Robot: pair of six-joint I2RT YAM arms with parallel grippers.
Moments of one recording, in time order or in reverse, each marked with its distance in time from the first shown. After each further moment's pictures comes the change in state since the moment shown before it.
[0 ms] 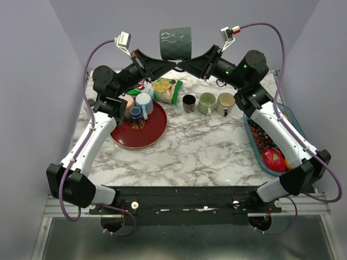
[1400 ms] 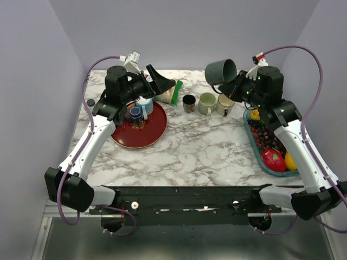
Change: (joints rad) left arm -0.008 -0.044 -0.048 -0.620 -0.225 0.466; right arm -0.168 -0.243 -0.159 -0.668 0.462 -0.305
